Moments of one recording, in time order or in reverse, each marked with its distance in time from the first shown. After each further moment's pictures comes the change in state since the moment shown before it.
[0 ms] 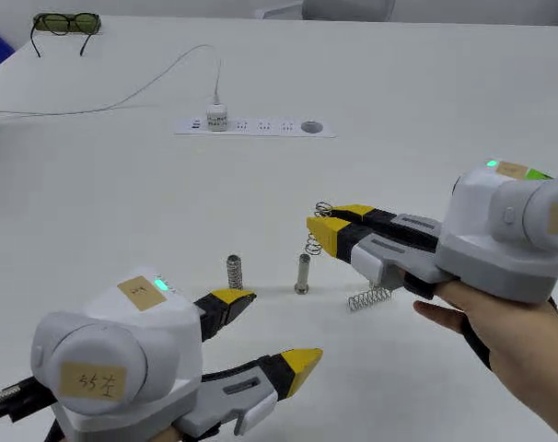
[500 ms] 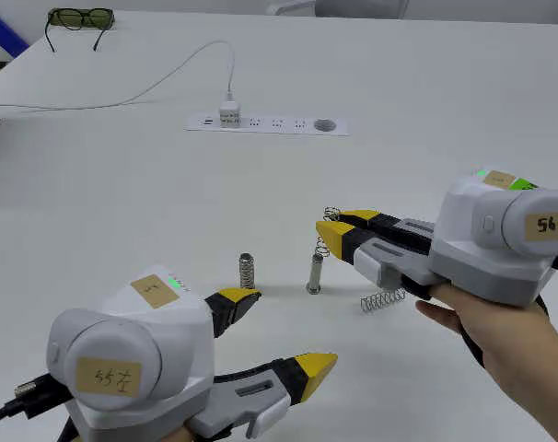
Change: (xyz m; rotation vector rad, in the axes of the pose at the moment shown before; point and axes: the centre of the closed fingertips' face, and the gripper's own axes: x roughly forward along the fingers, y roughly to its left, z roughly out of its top) left arm 0.000 0.003 -0.004 -0.029 0.010 0.008; right arm 0.016 -0.011 -0.017 -0.019 0.035 -0.037
